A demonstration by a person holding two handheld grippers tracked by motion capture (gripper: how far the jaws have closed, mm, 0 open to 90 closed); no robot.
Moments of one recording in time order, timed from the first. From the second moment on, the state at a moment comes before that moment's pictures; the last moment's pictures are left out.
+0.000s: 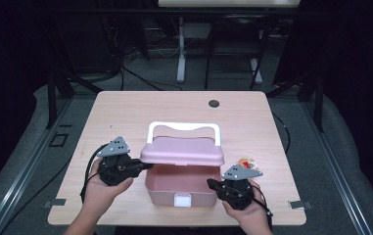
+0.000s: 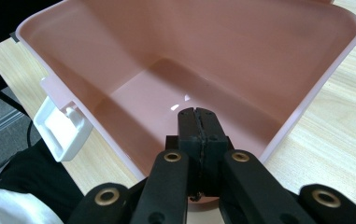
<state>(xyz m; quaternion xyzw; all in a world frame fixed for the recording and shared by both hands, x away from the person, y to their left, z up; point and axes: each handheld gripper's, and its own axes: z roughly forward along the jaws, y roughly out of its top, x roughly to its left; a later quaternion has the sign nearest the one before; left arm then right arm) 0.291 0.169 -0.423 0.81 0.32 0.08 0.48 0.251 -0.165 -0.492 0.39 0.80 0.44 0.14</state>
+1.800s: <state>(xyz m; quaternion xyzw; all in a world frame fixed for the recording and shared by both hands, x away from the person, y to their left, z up) 0.323 0.165 -0.389 0.80 0.33 0.11 0.49 0.254 -0.167 -0.492 0.39 0.80 0.44 0.13</state>
